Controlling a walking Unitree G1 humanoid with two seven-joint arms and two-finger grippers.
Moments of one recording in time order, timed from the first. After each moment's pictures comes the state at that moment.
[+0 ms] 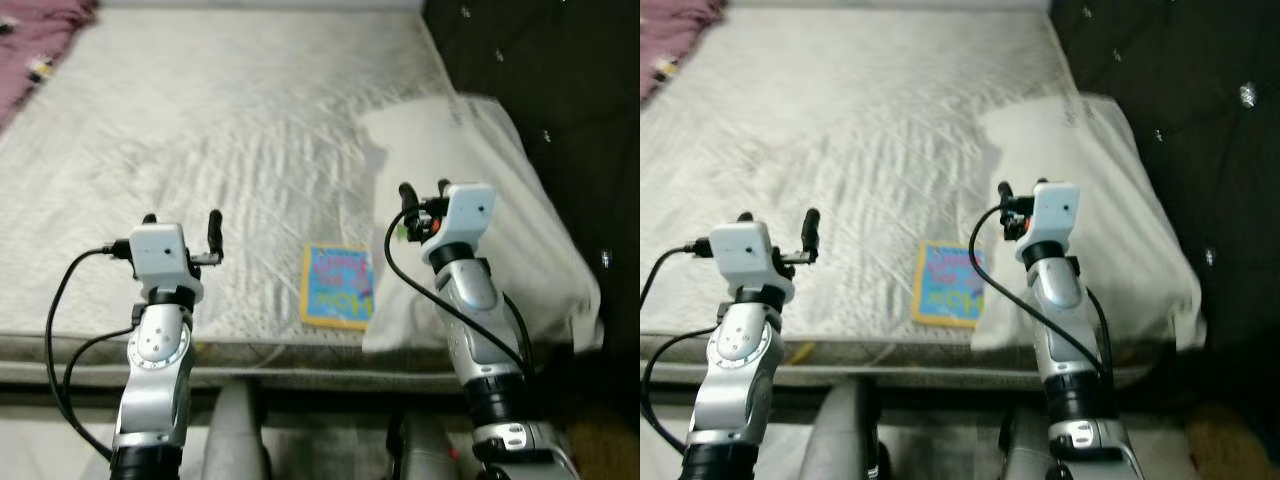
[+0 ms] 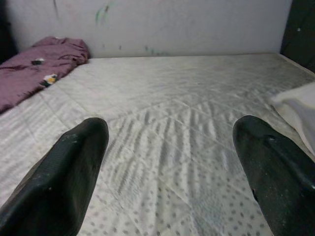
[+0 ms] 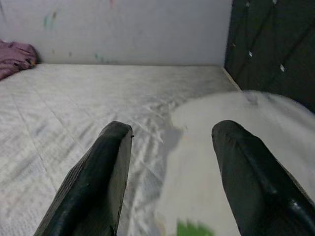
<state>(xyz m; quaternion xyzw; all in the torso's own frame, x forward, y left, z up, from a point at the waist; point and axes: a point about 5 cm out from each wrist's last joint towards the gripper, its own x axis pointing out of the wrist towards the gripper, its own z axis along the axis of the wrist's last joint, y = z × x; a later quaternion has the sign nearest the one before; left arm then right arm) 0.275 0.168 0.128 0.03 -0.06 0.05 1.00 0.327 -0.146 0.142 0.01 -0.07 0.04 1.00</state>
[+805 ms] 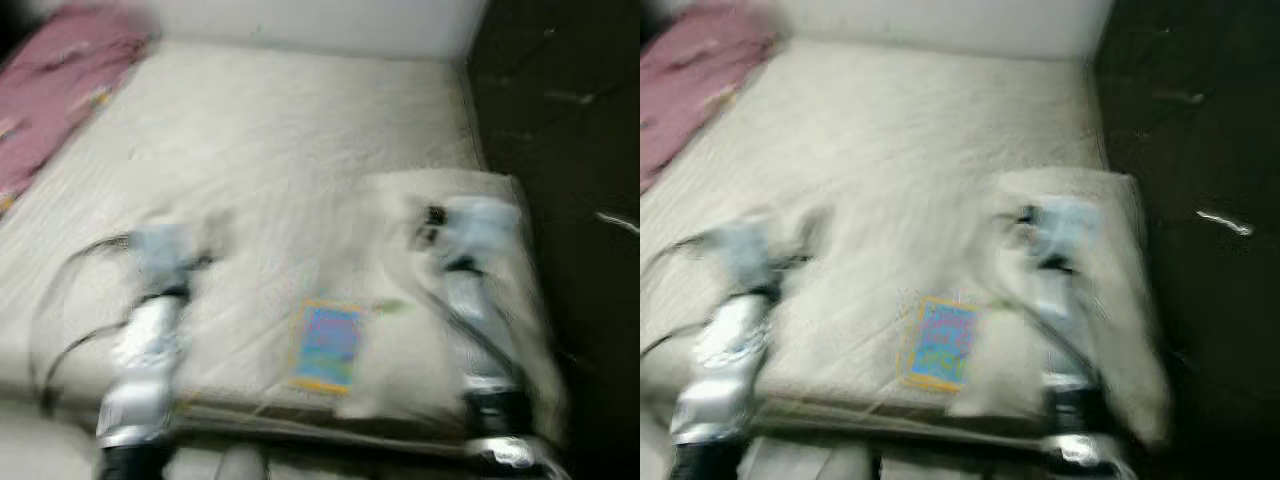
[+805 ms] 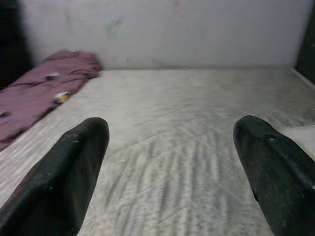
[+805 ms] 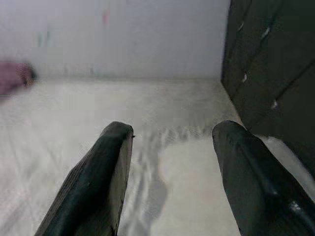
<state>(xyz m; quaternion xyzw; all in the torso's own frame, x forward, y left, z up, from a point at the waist) 0.275 0.183 0.123 0.02 -0.03 0.05 1.00 0.318 -0.138 0.139 0.02 -0.07 0.02 1.00</state>
